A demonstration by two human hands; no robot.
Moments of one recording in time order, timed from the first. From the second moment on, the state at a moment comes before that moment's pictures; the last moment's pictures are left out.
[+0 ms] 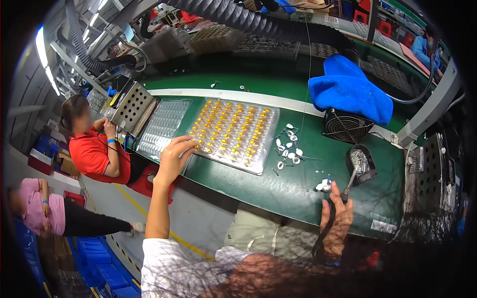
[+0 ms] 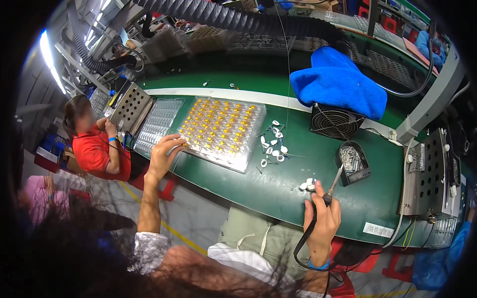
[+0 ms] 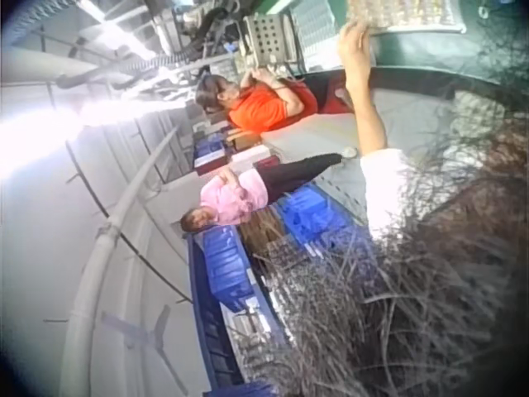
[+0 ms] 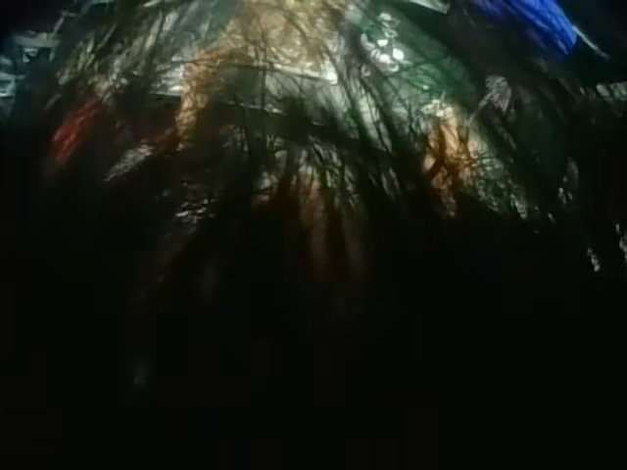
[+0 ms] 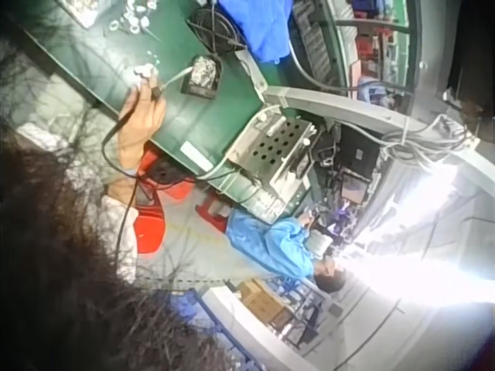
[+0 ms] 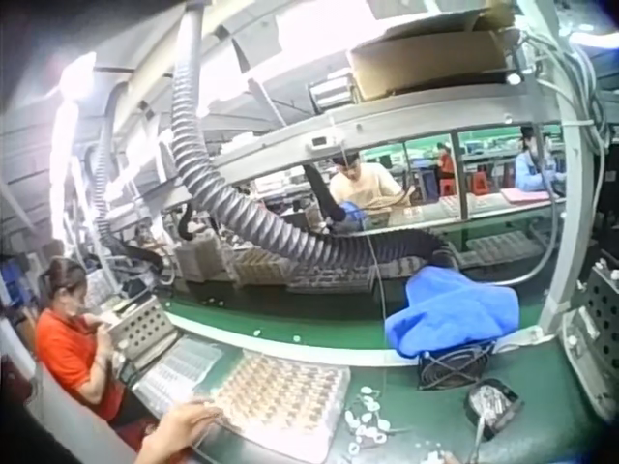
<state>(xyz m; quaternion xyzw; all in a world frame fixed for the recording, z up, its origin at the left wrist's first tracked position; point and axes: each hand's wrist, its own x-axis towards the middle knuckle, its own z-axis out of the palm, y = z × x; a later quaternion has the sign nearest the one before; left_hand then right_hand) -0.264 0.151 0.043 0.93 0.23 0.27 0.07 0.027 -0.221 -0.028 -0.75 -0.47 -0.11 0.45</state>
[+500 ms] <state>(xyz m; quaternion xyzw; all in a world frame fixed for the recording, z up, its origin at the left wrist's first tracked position) -0.064 0.022 0.058 0.85 -0.03 0.19 0.49 0.031 -0.244 -0.023 -0.64 -0.49 -0.19 0.56</state>
